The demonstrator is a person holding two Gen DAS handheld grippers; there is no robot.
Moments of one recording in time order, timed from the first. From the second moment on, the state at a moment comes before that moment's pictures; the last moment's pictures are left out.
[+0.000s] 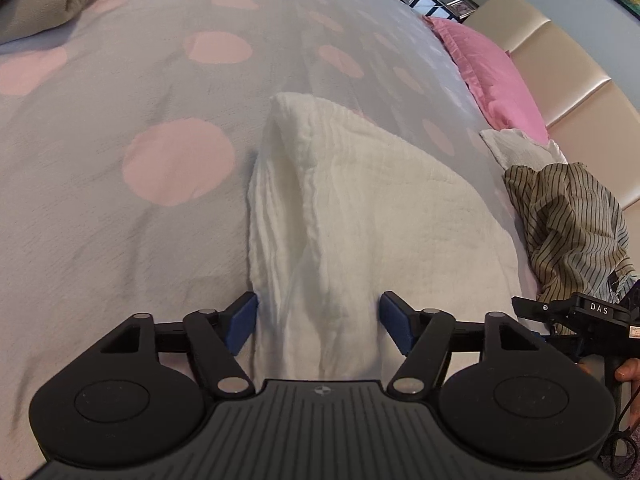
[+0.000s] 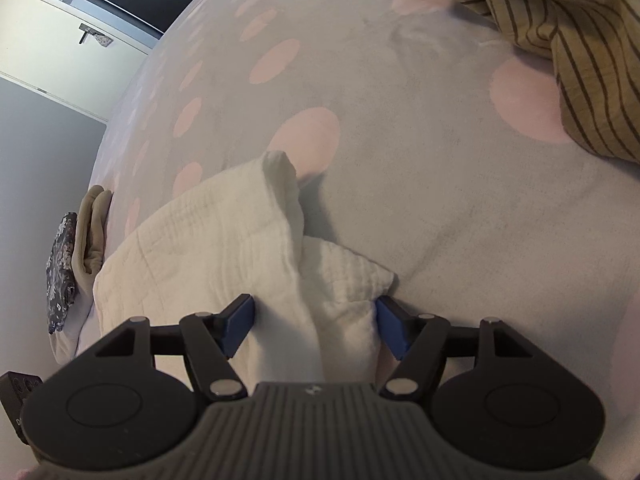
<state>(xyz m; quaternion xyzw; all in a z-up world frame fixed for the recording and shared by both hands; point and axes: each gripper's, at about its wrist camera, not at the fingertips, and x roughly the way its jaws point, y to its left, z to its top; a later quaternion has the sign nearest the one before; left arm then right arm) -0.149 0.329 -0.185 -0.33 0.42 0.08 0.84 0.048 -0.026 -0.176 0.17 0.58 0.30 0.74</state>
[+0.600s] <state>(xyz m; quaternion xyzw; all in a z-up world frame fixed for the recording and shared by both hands) -0.136 0.304 -0.181 -0.25 0.41 0.09 0.87 0.029 0.017 -0.170 0.08 0.50 0.37 0.78</state>
